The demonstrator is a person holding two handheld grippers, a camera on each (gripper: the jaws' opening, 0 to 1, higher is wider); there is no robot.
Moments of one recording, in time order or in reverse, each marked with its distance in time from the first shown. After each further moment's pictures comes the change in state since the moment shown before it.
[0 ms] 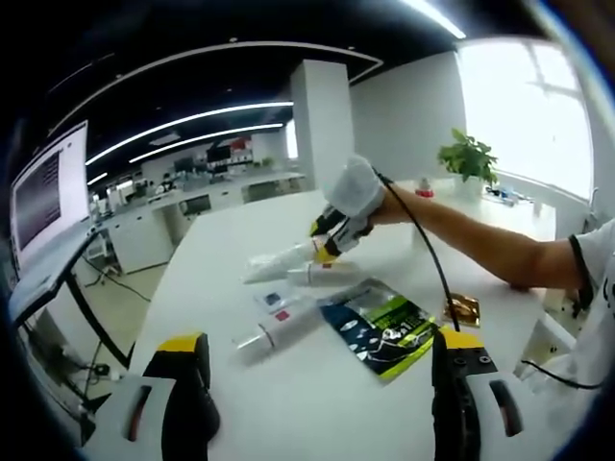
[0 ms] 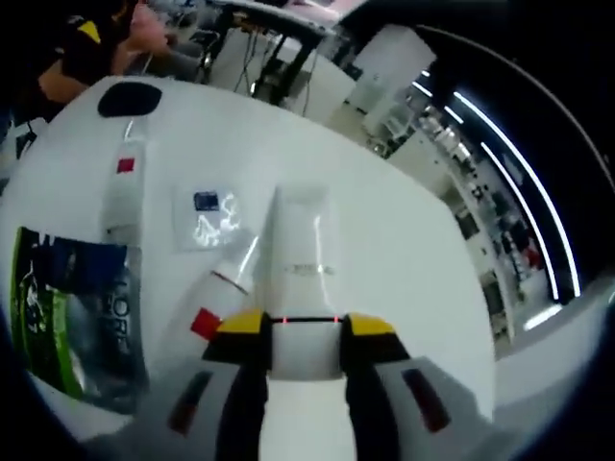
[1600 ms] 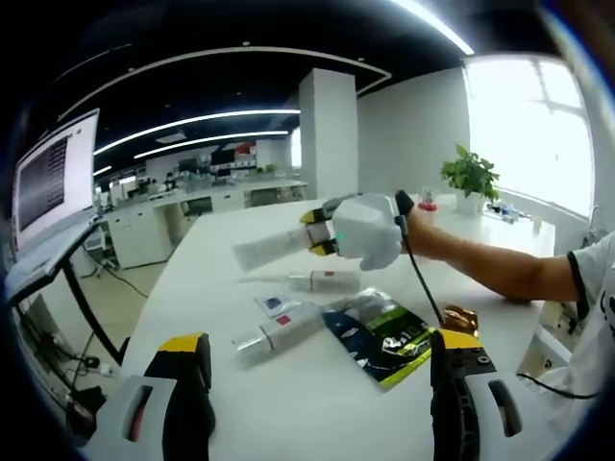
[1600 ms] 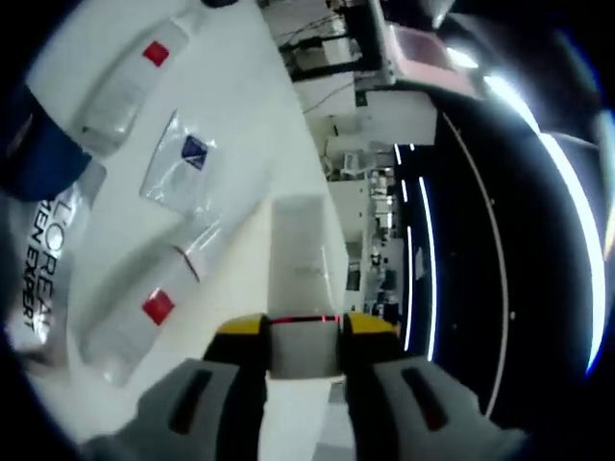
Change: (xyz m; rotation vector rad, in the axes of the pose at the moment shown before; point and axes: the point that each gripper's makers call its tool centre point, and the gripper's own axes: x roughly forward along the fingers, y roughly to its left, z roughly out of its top) left arm 0.001 0.006 0.002 -0.056 -0.047 -0.015; right arm -0.022 -0.031 0.032 -0.581 0.078 -0.480
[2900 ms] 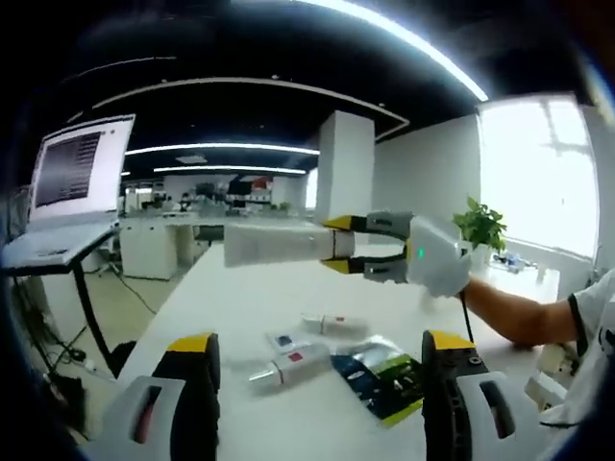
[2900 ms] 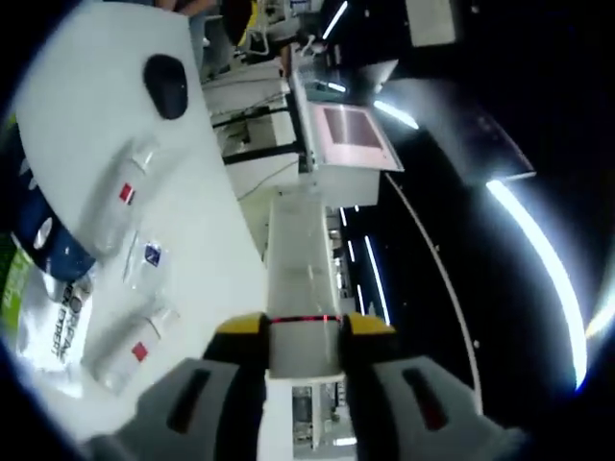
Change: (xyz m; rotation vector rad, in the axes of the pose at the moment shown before) left arm -0.015 0.016 0.035 -0.127 -0.255 0.007; right arm -0.071 -0.071 0.058 0.032 -0.305 -0.264
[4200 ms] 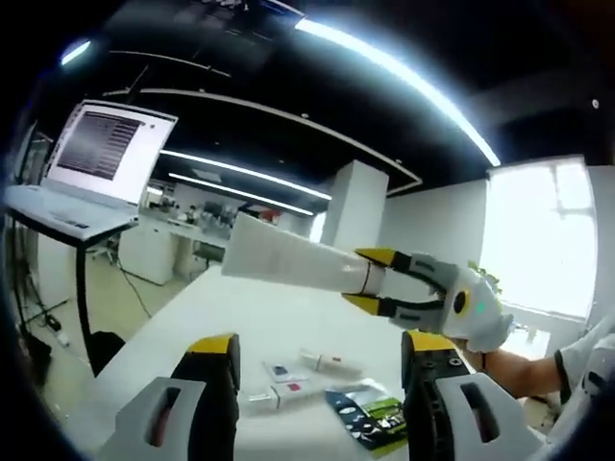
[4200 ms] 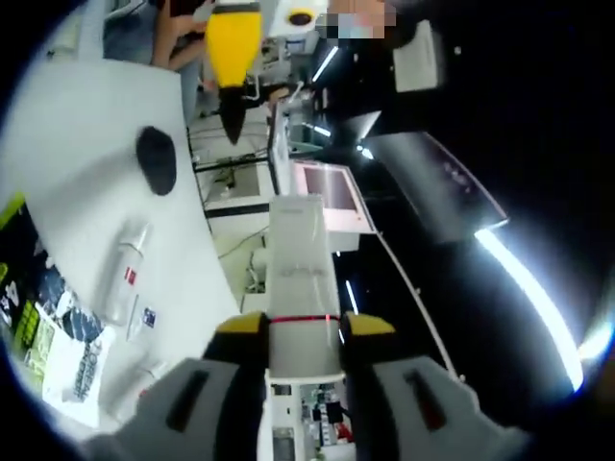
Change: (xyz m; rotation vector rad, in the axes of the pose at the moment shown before) left arm -0.011 0.021 0.021 -0.164 -0.170 -0.020; right arm -0.035 -0.030 0.072 -0.021 -0.209 -0.094
